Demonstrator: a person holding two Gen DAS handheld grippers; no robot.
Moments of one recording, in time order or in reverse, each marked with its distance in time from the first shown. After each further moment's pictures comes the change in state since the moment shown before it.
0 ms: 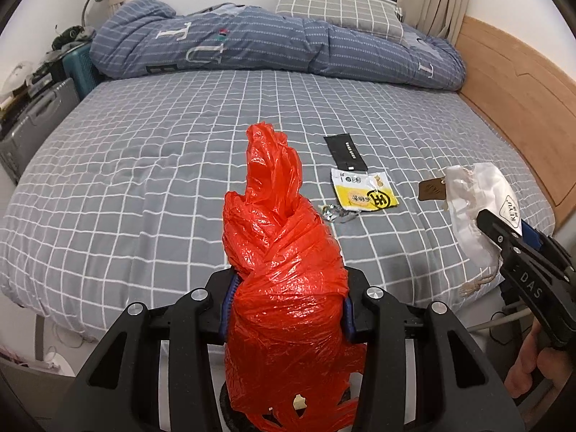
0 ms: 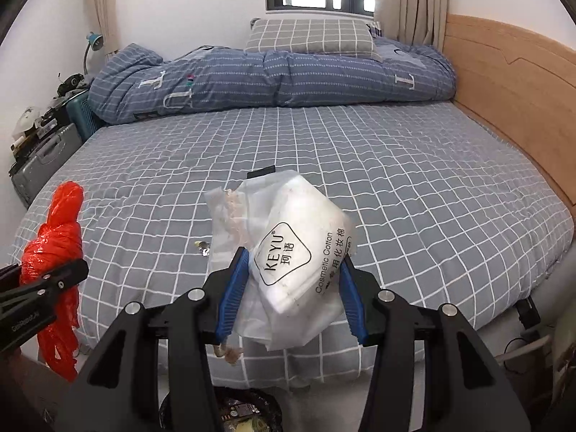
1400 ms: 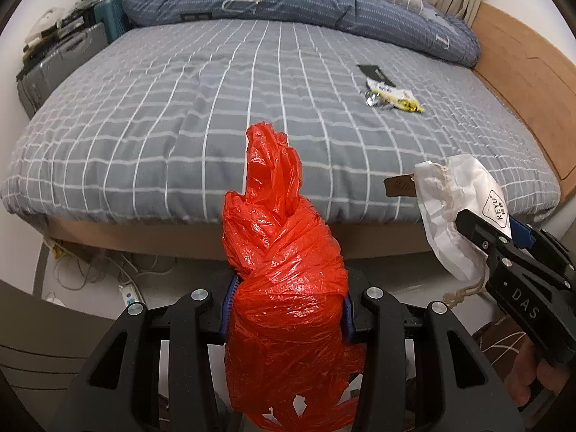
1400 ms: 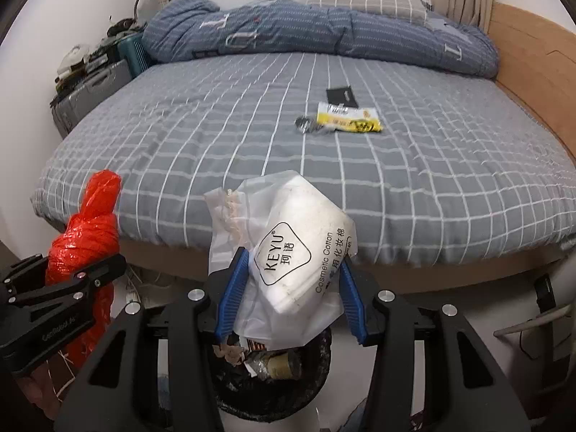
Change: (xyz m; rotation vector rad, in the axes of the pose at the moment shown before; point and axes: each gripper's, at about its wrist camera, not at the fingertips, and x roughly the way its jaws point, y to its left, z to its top) left arm -0.025 0.053 -0.158 -0.067 0.121 0.028; right arm -0.036 0.086 -0.141 -0.112 0.154 0.132
